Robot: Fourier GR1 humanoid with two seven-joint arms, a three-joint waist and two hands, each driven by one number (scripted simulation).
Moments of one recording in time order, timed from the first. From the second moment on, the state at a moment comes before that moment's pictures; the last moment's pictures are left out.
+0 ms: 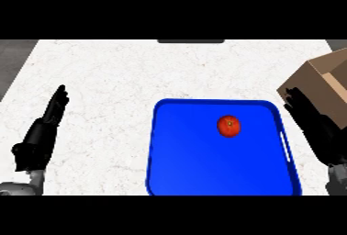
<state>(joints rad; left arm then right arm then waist) -0.05 0.46 -0.17 -1.56 0.10 0.27 -0.06 -0.07 -0.51 0.11 -1.51 -0.43 -0.03 0.13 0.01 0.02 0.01</state>
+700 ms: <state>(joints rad) -0.21 0.50 -0.22 -1.56 0.11 0.06 -0.07 -0.24 -0.72 0.02 -1.61 -0.14 0.01 -0.14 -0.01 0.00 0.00</state>
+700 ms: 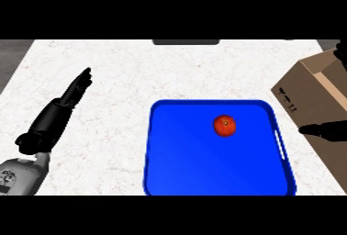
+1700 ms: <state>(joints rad) -0.23 0.46 -0.20 -1.50 0.09 -0.02 -0.12 -0.42 -0.83 0.42 -1.83 0.36 0.34 0.22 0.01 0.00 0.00</state>
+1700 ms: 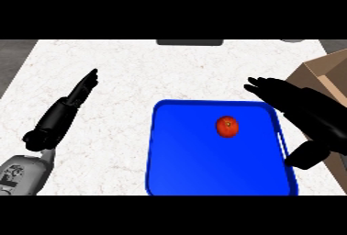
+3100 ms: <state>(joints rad) -0.20 0.35 -0.10 -1.54 -0.03 -0.11 -0.09 -0.46 -0.36 0.55 -1.69 0.78 0.60 0.57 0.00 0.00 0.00</state>
